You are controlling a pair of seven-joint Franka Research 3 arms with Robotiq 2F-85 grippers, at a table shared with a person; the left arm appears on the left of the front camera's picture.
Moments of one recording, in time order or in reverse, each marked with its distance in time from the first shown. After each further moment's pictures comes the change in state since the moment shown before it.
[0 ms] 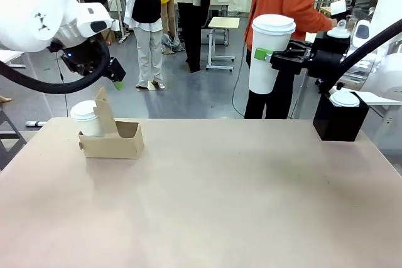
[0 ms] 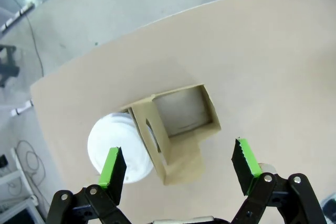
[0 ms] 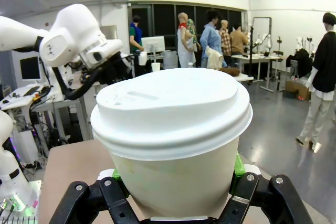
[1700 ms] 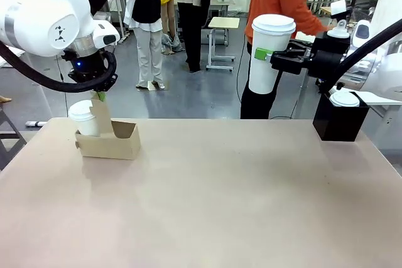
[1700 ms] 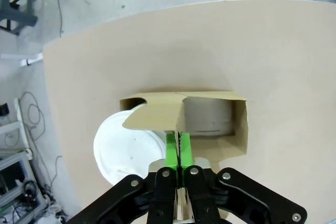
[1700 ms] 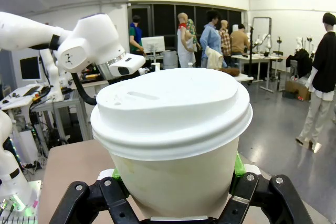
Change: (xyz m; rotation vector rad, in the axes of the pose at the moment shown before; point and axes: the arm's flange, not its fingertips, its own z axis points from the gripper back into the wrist) left arm 0.011 0.017 -0.045 0.143 0.126 0.169; right arm 0.000 0.000 0.000 0.000 0.000 0.000
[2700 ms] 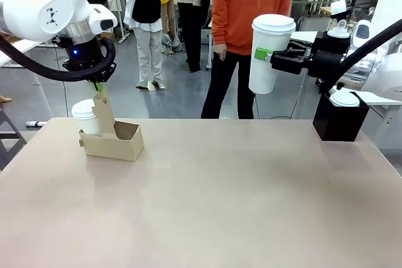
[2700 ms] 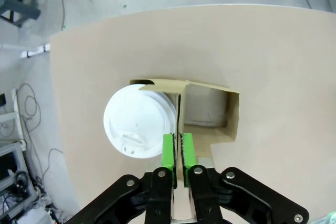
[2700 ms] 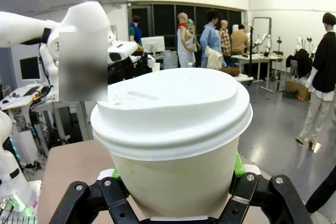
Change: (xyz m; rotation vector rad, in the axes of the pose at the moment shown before) left arm -0.008 -0.008 0.046 -0.004 -0.012 0.064; right arm 0.000 0.000 0.000 0.000 0.000 0.000
